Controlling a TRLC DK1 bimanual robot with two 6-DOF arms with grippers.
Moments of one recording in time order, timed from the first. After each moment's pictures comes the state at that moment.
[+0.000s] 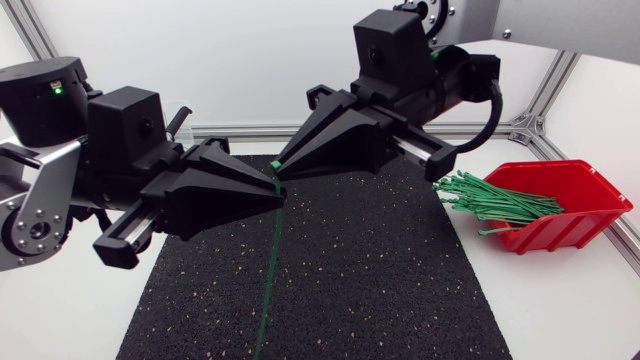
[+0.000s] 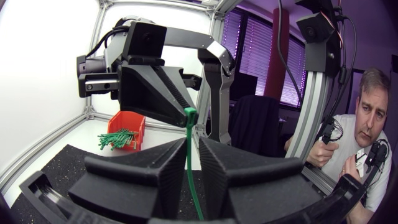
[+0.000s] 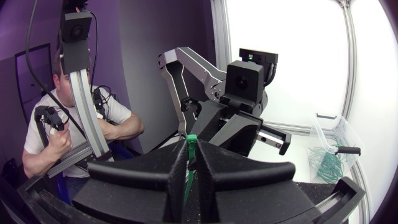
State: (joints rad) left arm -0.37 1.23 0.71 0.40 1.36 -0.05; right arm 0.52 1.89 1.75 -1.69 -1.40 -1.74
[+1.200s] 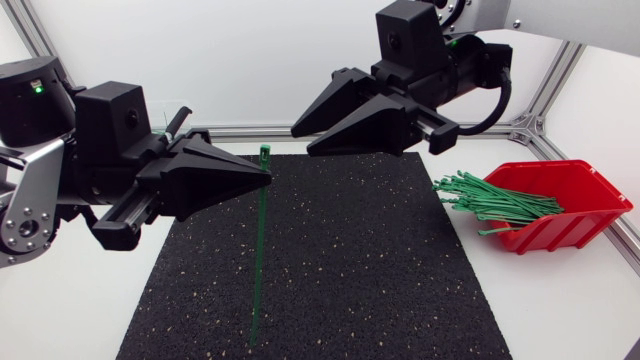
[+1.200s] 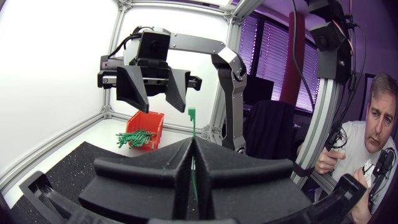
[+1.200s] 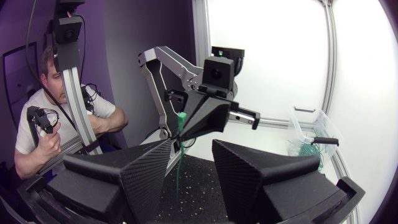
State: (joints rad) left arm -0.30 1.21 0.70 0.41 1.30 -0.08; right arm 0.41 1.94 1.83 -1.69 -1.37 -1.73
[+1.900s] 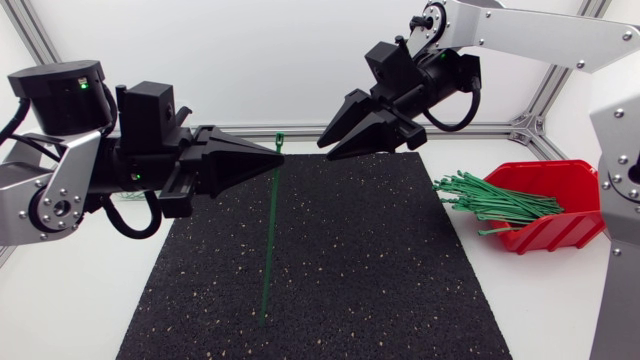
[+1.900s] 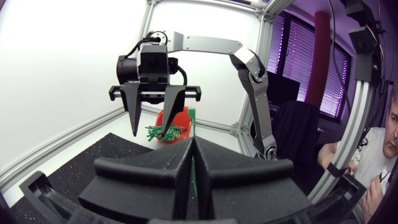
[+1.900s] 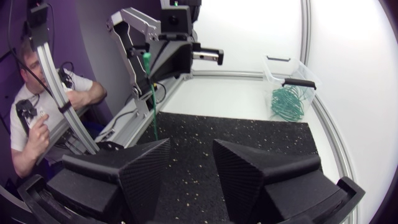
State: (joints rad) left arm -0.30 1.34 0.76 0.38 1.13 -0.01; right arm 0.30 2.16 2.02 -1.57 -1.13 -1.57
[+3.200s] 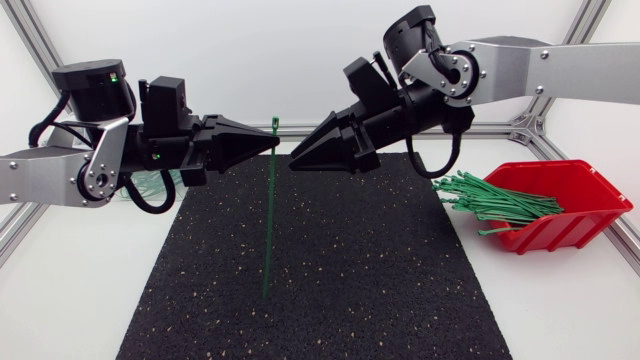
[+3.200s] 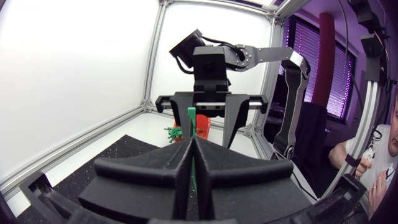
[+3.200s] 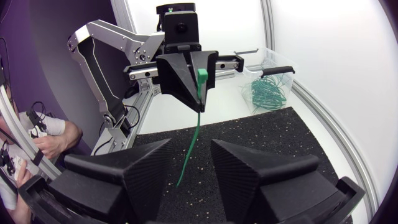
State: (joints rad) left arm -0.21 1.56 0.87 0.52 1.19 -0.02; right arm 0.44 1.77 1.40 -0.53 -1.05 -0.56
